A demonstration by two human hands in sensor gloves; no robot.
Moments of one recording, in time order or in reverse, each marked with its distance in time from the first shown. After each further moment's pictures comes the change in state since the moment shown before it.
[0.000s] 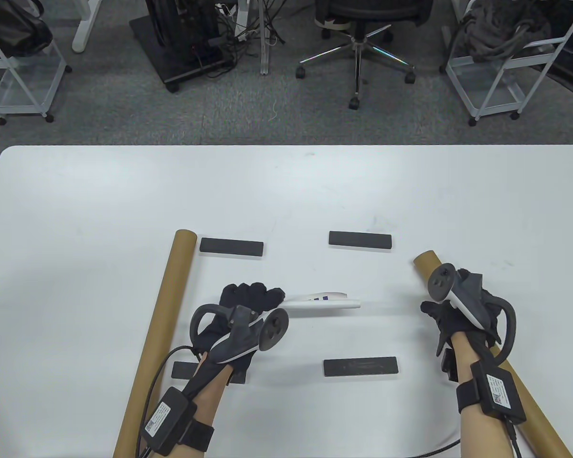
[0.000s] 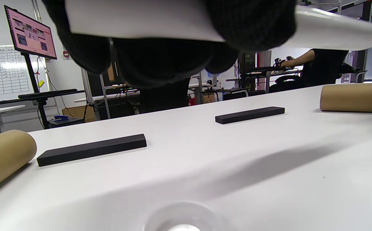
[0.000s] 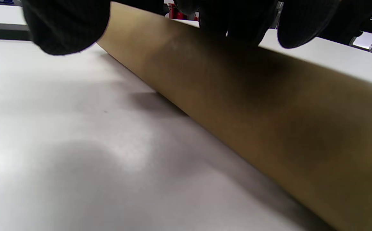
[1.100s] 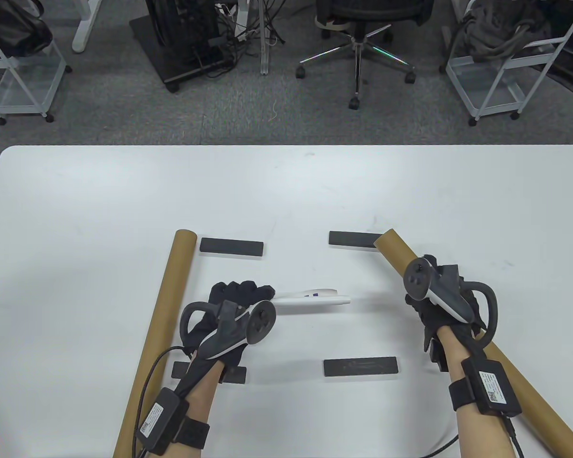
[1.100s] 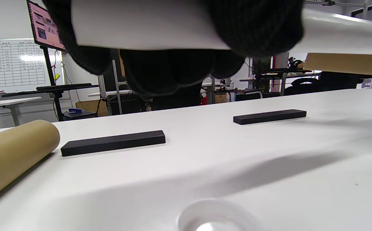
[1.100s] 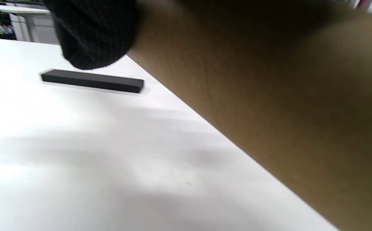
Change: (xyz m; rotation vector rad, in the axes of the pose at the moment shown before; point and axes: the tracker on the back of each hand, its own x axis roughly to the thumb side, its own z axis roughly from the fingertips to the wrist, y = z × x) left_hand -0.023 -0.002 0.000 -0.010 0.070 0.036; right_hand 0.057 -0.043 0.029 -0.161 -0.250 0.060
